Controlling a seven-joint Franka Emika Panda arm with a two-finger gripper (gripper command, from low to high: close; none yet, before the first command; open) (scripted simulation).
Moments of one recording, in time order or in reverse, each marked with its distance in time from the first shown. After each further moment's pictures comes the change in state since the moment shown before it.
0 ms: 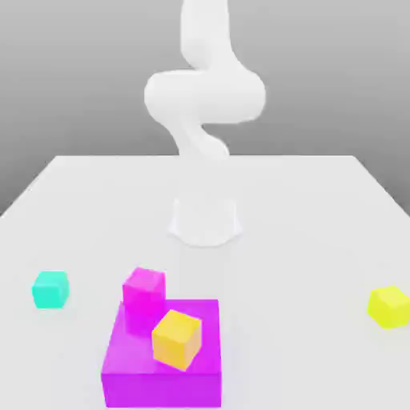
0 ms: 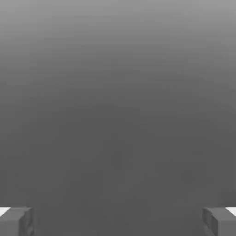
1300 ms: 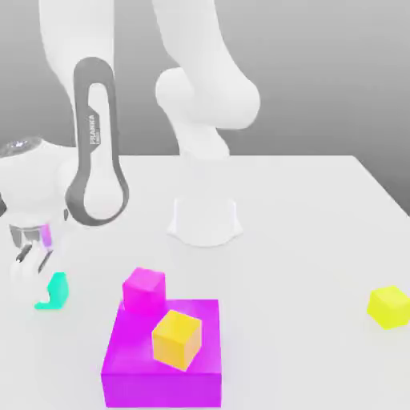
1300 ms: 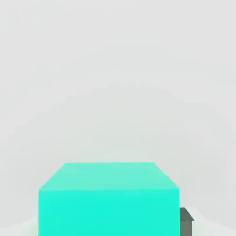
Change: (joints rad) arm -0.681 1.043 -0.070 -0.367 0.212 0.680 0.469
